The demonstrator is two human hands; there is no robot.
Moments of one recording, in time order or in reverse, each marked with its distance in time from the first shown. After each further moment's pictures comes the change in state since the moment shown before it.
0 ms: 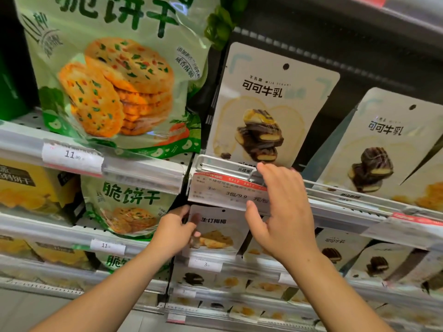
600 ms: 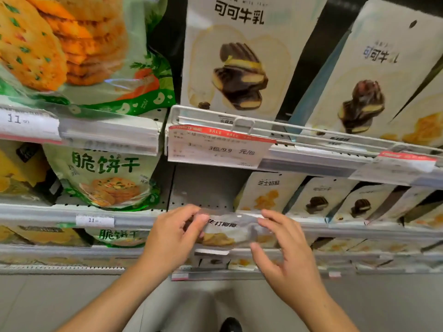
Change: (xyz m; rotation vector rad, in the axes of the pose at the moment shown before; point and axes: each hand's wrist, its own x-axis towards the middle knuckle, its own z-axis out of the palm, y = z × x) left_hand -0.076 -0.021 0.014 0.236 0.002 0.634; right_hand -0.148 -0.007 0.002 0.264 -0.213 0.401
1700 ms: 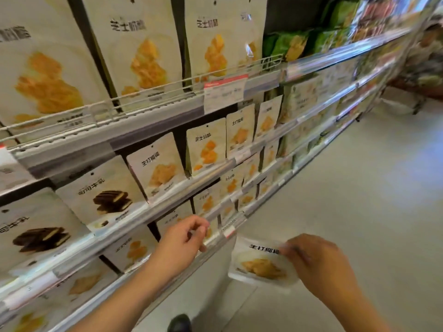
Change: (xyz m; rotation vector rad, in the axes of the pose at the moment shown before) left_hand -0.030 0.314 0.484 -0.089 -0.809 0.092; right_hand -0.311 0.358 -0.342 -0.361 0.283 0.790
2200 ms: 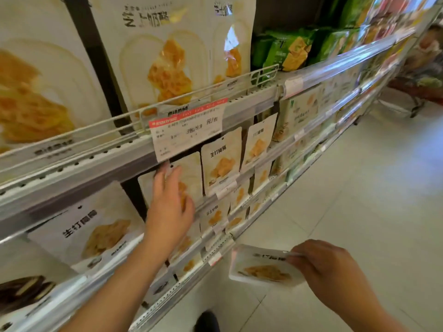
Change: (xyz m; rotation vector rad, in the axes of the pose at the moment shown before) left_hand 0.249 0.033 0.021 0.274 0.381 0.146; right_hand 0.186 0.085 -0.003 0.036 -0.092 -0.065
